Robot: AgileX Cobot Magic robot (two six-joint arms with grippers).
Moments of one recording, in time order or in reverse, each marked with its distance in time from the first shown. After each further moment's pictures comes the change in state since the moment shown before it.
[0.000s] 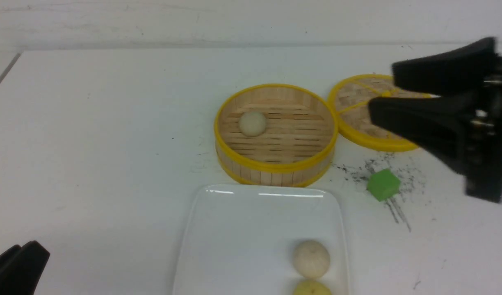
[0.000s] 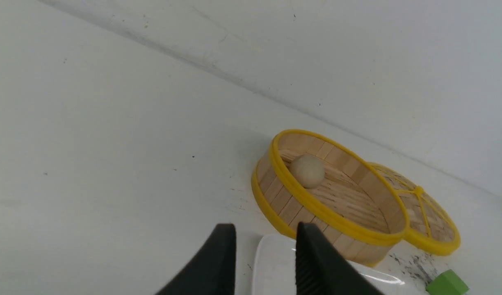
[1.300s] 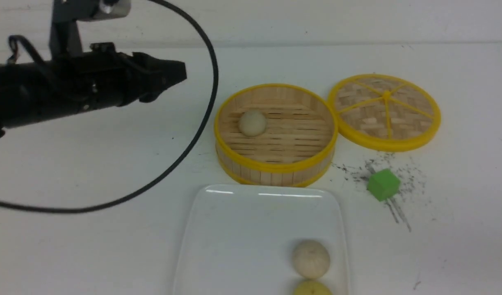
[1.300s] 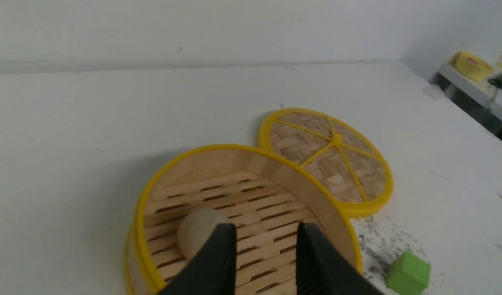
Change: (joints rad) right arm 0.000 -0.720 0.429 -1.137 0.247 1.254; left arm 0.000 1.504 -0.897 -0.997 0.358 1.445
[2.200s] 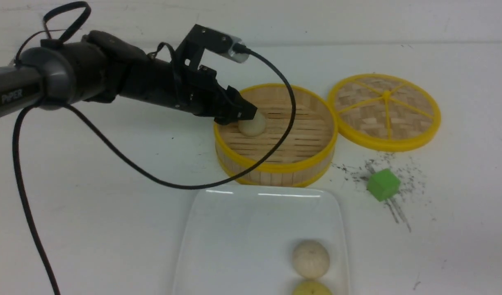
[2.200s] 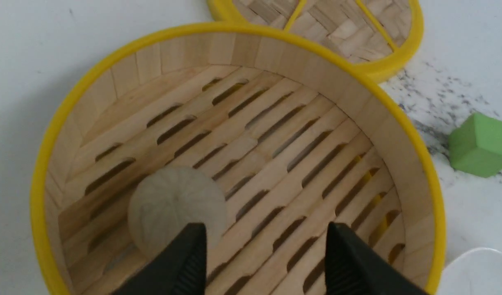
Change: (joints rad) right arm 0.000 0.000 0.000 0.001 0.000 -0.001; left arm -0.202 0.398 -0.406 0.457 -0.054 -0.196
